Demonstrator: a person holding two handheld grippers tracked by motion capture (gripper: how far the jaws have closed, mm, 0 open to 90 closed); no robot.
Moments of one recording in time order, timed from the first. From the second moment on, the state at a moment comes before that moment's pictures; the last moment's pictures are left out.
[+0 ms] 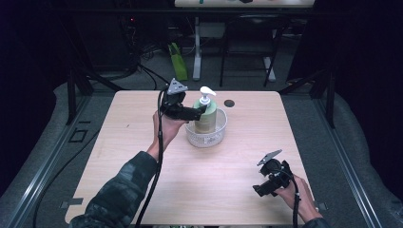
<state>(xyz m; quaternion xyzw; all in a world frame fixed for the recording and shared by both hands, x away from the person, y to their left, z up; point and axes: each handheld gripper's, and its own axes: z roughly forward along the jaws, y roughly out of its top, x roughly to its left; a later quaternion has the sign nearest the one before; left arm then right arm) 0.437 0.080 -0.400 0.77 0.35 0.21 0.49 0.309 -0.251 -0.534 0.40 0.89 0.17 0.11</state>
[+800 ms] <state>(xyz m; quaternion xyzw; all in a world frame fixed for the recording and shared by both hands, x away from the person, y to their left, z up) 0.385 0.122 -0.420 0.81 0.35 0.19 0.43 0.310 -0.250 -0.535 0.40 0.89 0.17 0.11</state>
